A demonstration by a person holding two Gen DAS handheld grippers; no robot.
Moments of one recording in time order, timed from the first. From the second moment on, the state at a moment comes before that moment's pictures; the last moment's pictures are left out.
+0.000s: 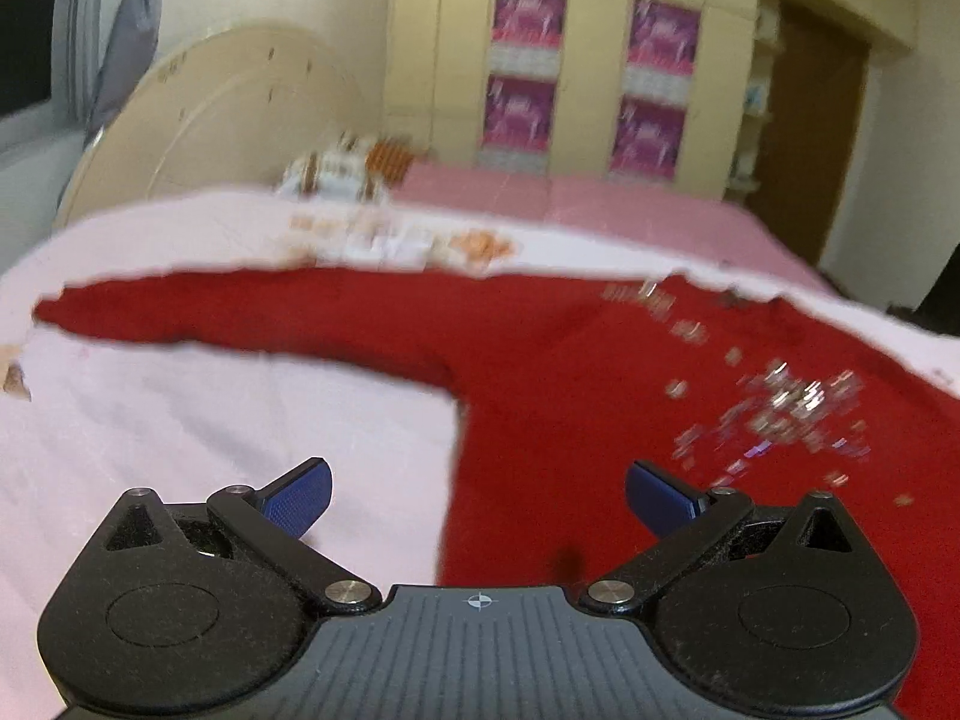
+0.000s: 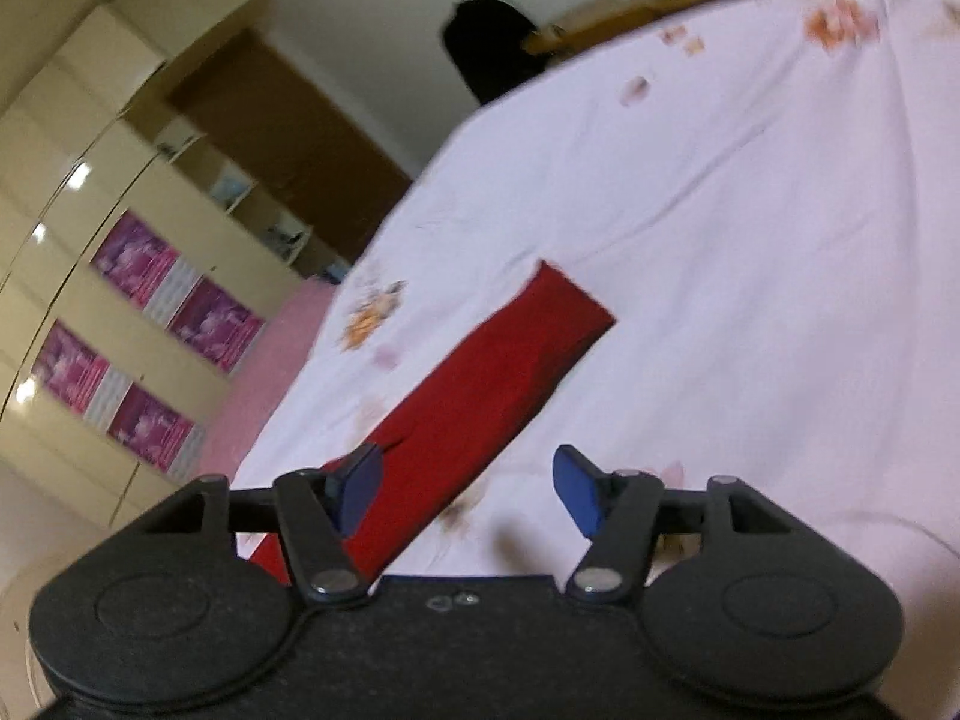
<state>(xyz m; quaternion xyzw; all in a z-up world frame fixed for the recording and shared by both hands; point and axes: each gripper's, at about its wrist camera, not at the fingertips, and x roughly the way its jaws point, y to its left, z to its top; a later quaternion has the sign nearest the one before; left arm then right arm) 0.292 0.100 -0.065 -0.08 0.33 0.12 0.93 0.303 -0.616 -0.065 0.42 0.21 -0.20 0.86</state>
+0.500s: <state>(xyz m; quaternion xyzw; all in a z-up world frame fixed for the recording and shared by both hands) 0.321 0.103 -0.092 -0.09 0.39 0.13 0.91 0.354 -0.644 -0.083 0.43 0.22 -0.17 0.86</state>
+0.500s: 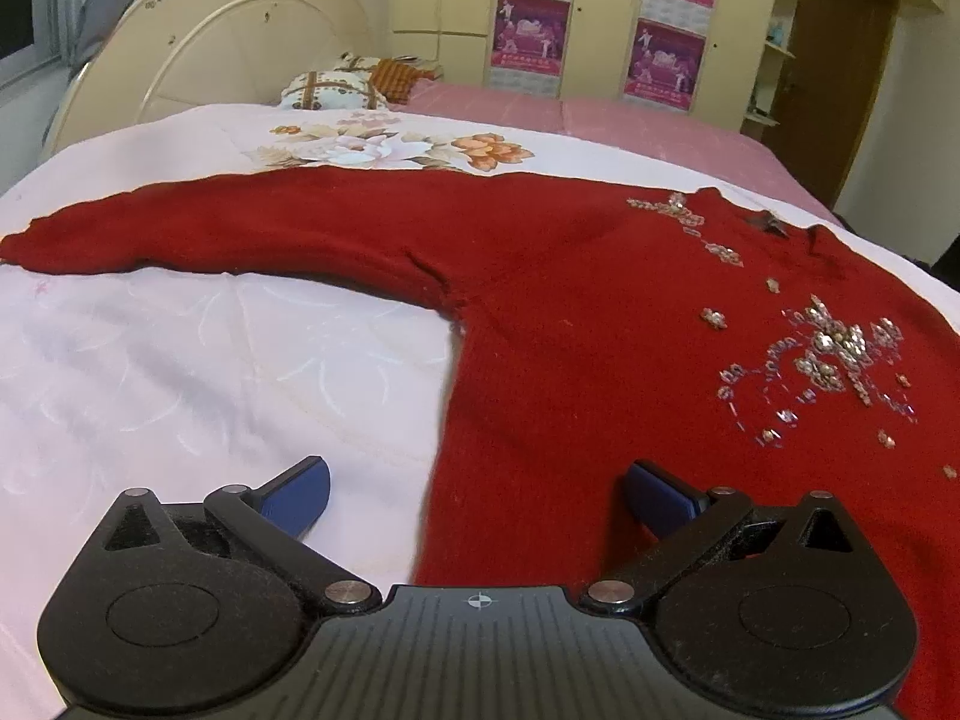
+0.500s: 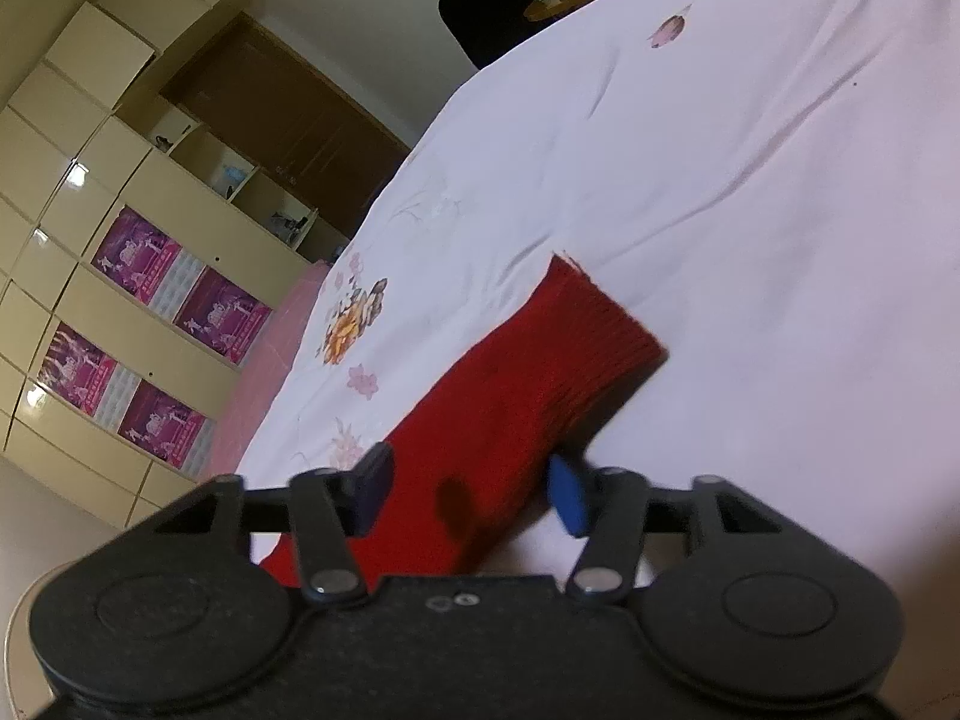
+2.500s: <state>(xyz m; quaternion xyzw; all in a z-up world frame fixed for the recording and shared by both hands) 0.430 0.143 -0.081 -0.29 0.32 0.02 0.90 0.375 -0.370 -0.035 0.38 0.34 0.12 0.85</state>
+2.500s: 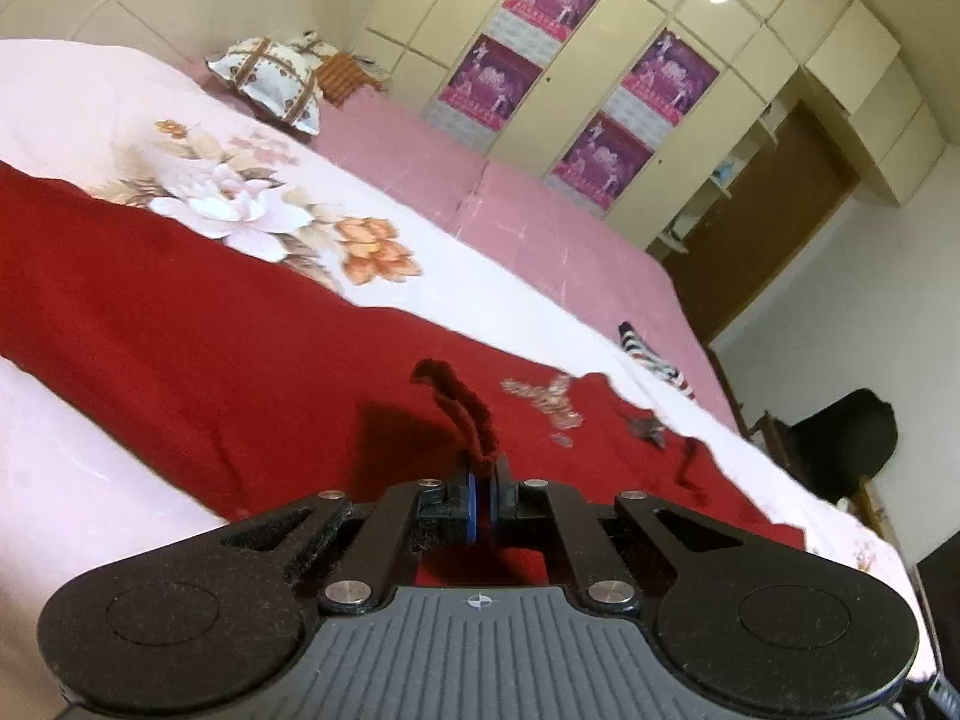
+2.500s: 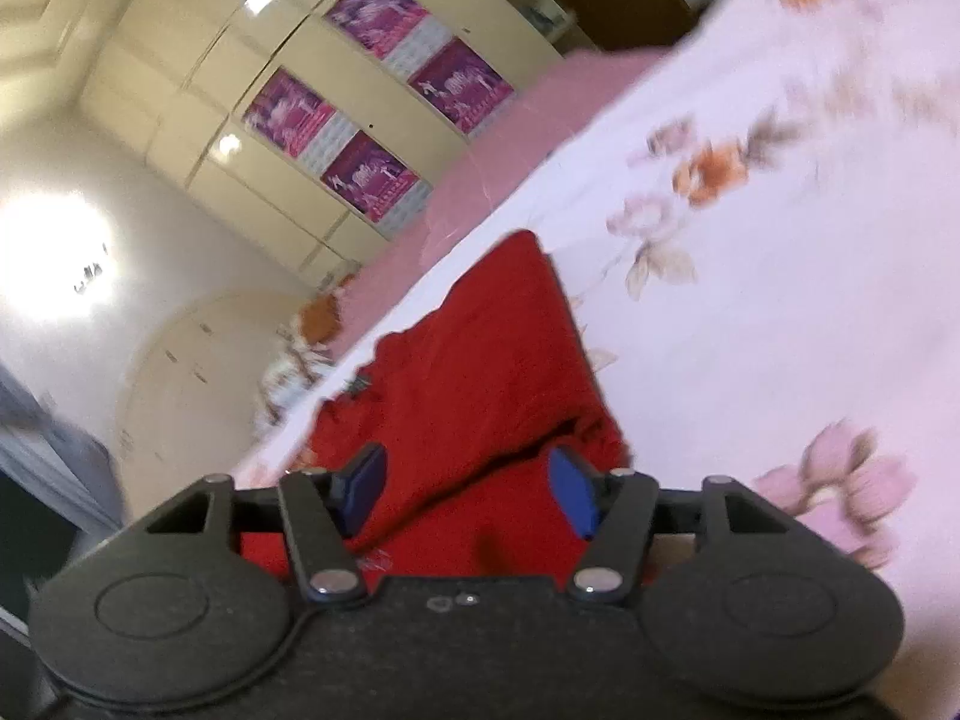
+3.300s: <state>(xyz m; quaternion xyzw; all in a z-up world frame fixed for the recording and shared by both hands) 0.412 0.141 -0.108 -0.27 0.34 0.03 0.90 0.411 -0.385 -0.066 0.40 0.37 0.09 0.83</state>
